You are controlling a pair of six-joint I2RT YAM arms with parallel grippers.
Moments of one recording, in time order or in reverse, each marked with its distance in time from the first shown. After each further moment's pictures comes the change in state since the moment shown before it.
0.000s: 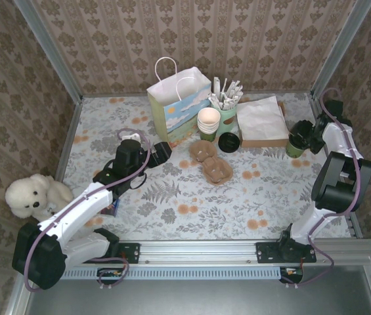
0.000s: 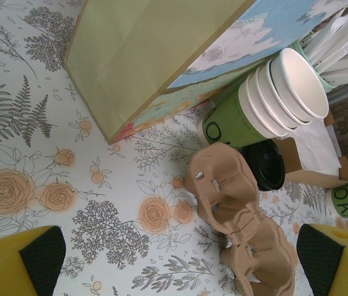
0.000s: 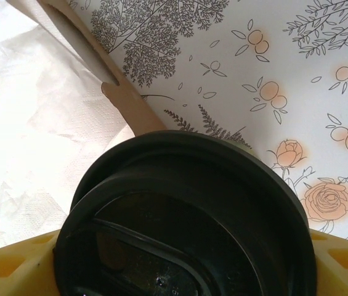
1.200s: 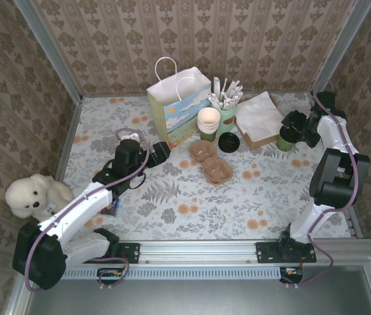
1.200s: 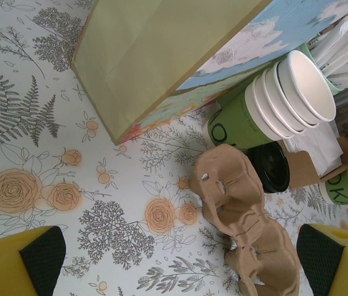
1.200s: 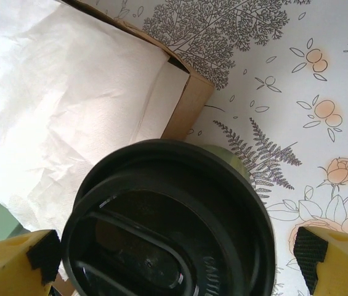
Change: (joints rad) left arm 0.011 0.000 -0.002 -0.006 0.000 0.000; right arm 0.067 0.038 0.100 -0.032 0.014 0.019
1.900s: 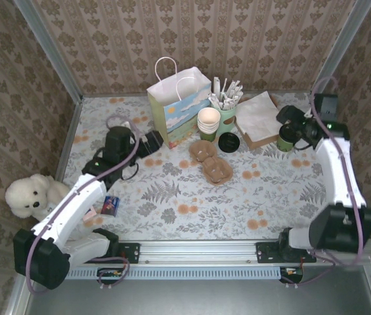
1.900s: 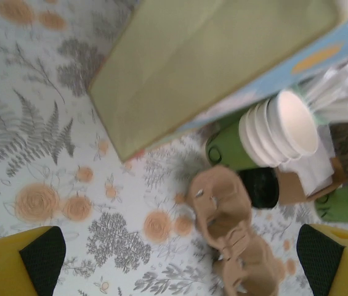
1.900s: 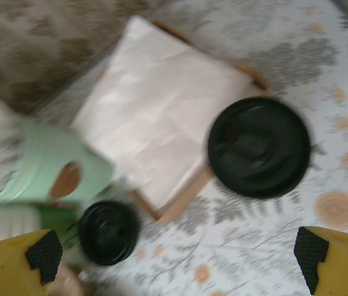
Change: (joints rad) left arm 0.106 0.024 0.261 -0.271 0.057 0.005; right arm 0.179 -0.503 -0.205 0.052 0.085 0.035
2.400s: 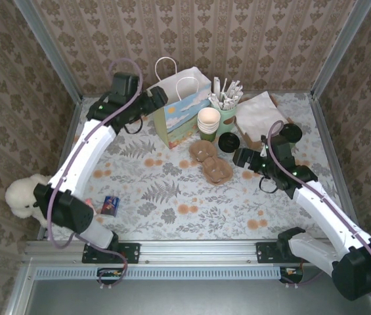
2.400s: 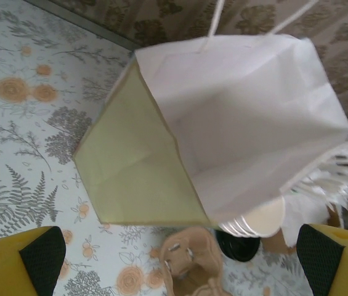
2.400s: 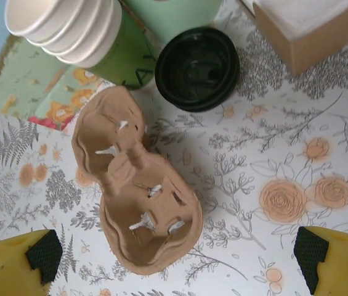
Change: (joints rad) left arm 0.015 0.488 0.769 -0.405 -0.069 0.013; right arm 0.463 -0.290 -0.491 0.211 0.040 0.122
